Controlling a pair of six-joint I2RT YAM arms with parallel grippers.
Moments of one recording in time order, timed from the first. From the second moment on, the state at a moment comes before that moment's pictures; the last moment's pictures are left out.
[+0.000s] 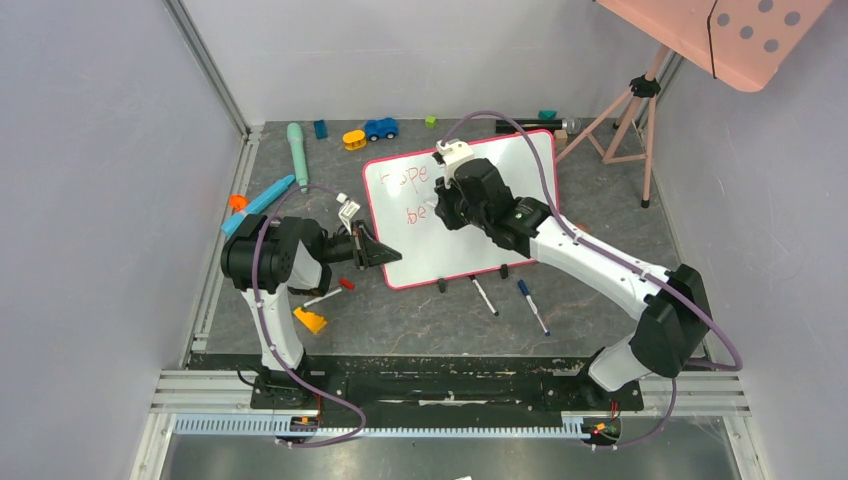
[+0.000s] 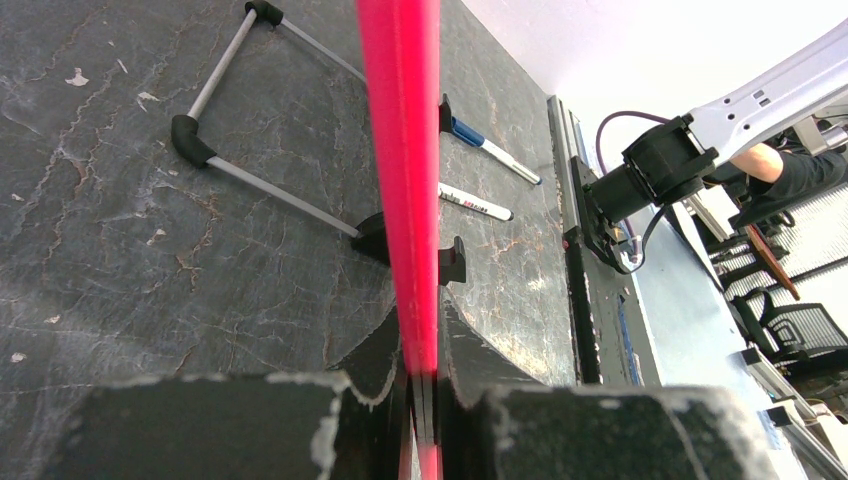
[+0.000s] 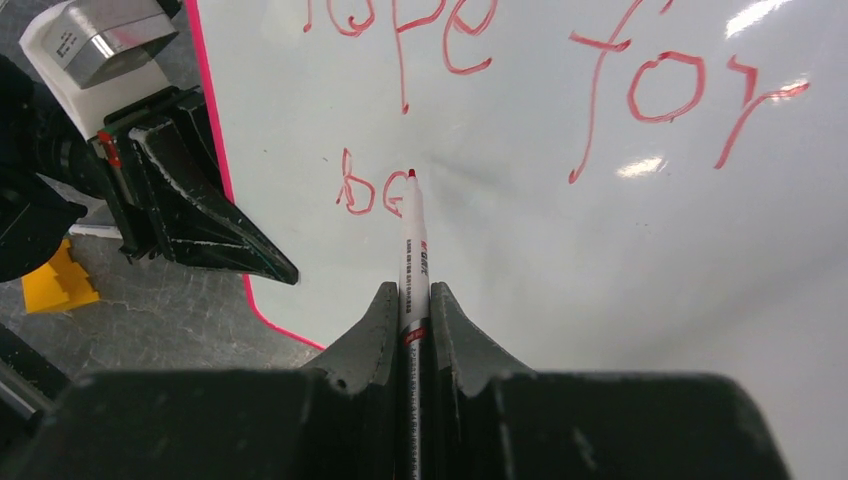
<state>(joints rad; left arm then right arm) -0.10 2.02 0.52 1.49 1.28 -0.67 0.77 1.52 1.29 -0.31 0.13 0.19</state>
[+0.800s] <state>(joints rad) -0.10 2.02 0.52 1.49 1.28 -0.67 0.76 1.55 1.31 -0.32 0.15 0.16</state>
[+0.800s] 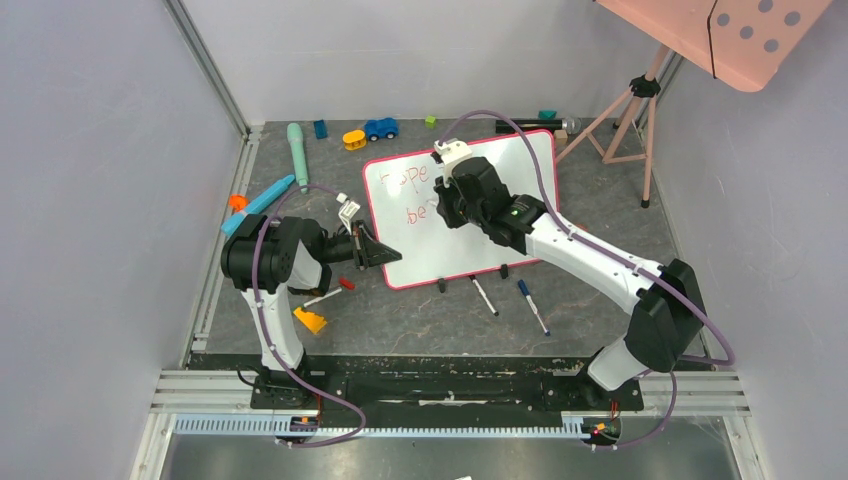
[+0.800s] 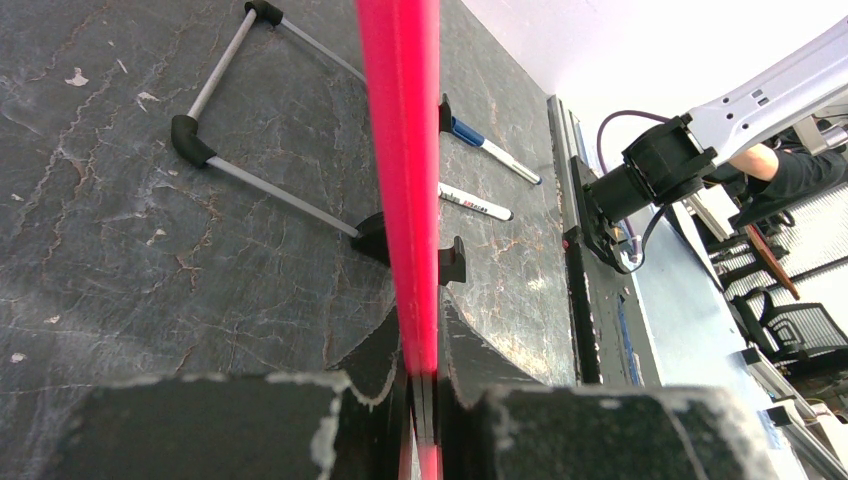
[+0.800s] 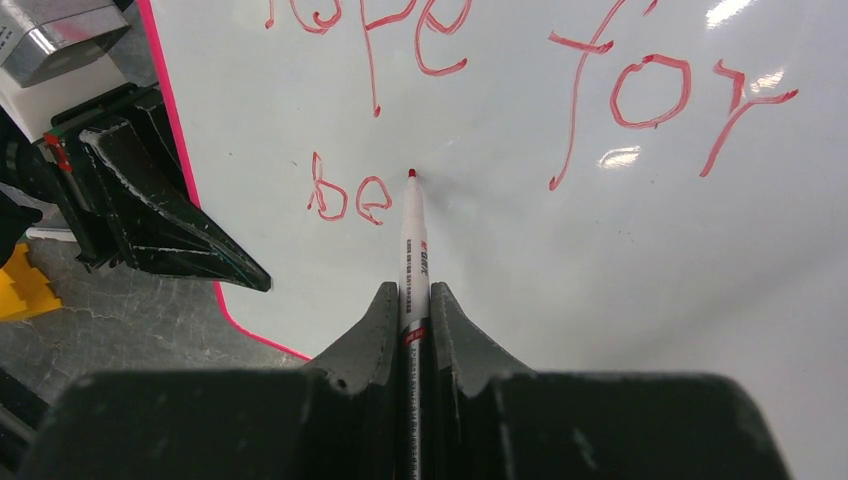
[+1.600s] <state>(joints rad) -0.10 2.02 0.52 1.49 1.27 -0.67 0.76 1.56 1.31 -0.33 0.21 0.17</state>
